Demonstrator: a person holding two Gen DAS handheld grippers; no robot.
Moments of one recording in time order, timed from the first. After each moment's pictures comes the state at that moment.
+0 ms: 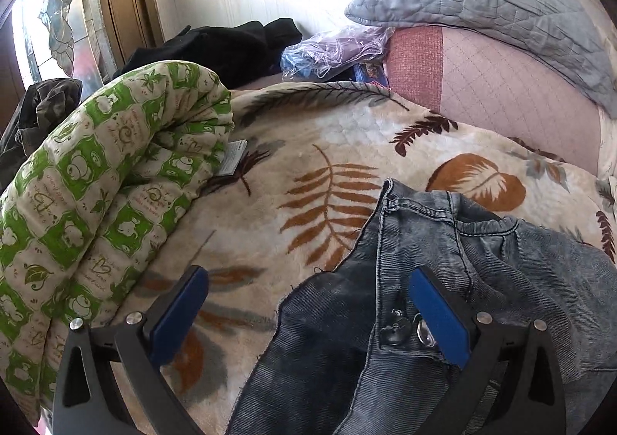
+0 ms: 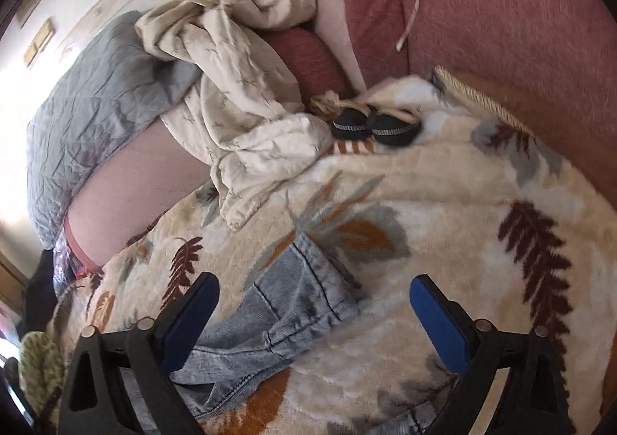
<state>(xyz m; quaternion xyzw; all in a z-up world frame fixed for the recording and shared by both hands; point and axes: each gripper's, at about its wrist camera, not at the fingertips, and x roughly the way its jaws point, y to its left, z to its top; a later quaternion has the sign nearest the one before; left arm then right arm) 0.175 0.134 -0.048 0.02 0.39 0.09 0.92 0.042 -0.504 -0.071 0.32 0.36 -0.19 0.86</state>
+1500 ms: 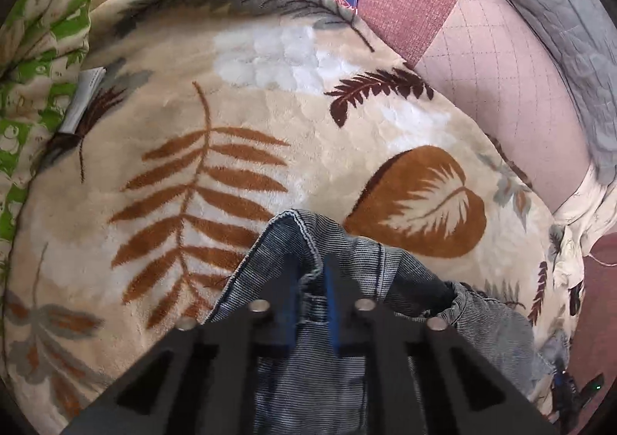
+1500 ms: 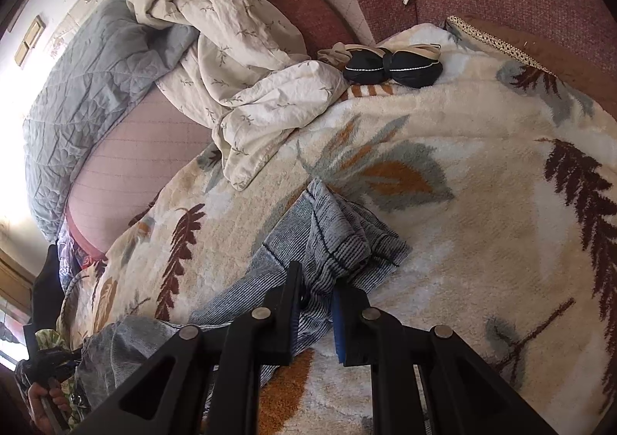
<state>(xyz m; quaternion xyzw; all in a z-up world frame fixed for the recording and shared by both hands) 0.304 0.109 -0.083 -0.14 0.57 -0.03 0.81 0.059 -0.481 -0.105 0.35 0.37 -0.17 0.84</state>
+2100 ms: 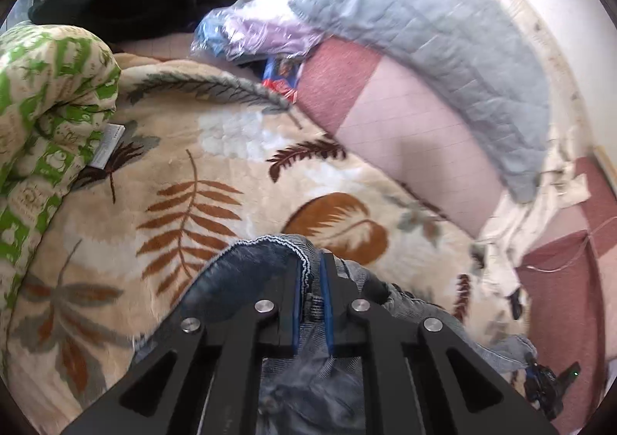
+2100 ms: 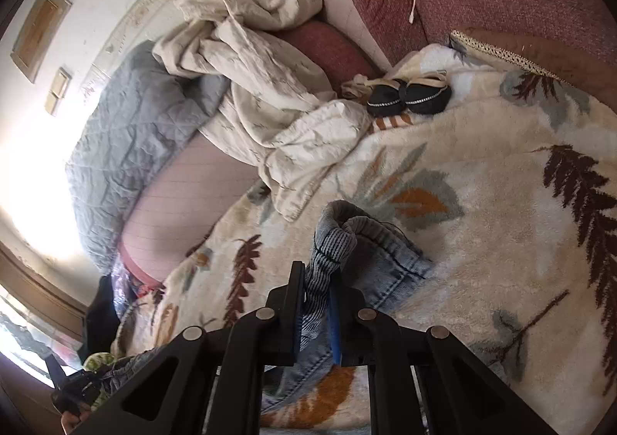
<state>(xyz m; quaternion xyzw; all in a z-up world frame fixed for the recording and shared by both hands) 0.225 0.128 0.012 -0.20 0.45 -0.10 0.86 0.030 -0.489 -0.065 0.42 0.30 -0.12 0.85</state>
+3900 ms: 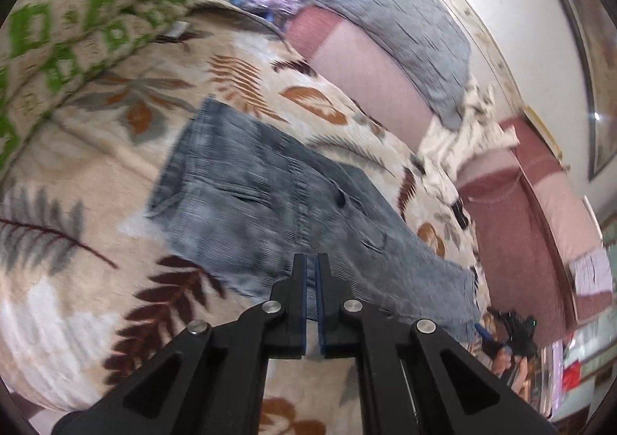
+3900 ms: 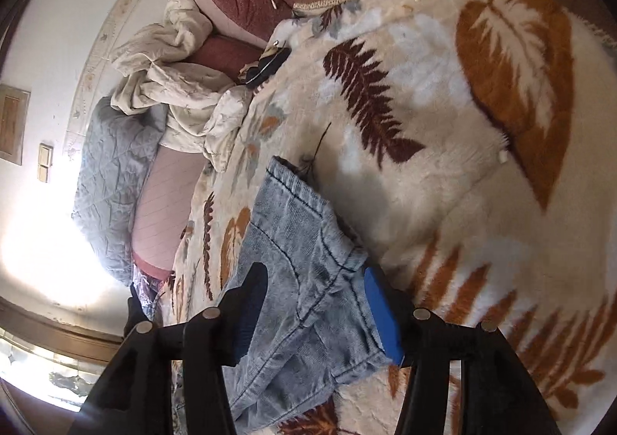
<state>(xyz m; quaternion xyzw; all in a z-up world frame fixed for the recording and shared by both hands) -0.022 0.177 -0.040 -0.23 0.44 -0.21 0.84 -0.179 -0.490 -0.111 0.56 0.31 -0.15 0.75</state>
